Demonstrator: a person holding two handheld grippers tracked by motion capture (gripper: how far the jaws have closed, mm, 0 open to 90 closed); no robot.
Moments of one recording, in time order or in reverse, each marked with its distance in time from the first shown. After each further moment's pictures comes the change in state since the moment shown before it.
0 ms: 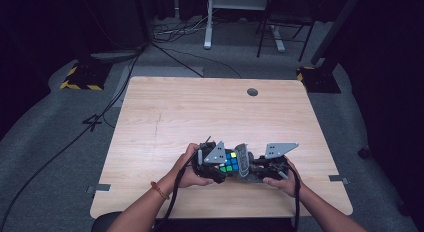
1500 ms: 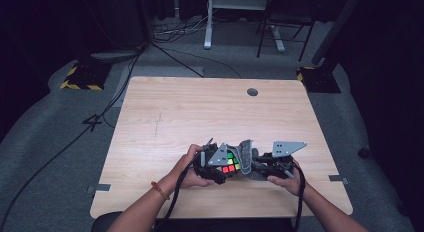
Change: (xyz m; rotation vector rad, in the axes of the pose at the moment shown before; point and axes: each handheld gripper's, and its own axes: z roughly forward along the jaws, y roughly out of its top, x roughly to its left) left arm -0.001 0.000 0.002 0.015 0.034 0.008; right arm 0.001 0.005 -0.013 -0.059 0.000 -0.028
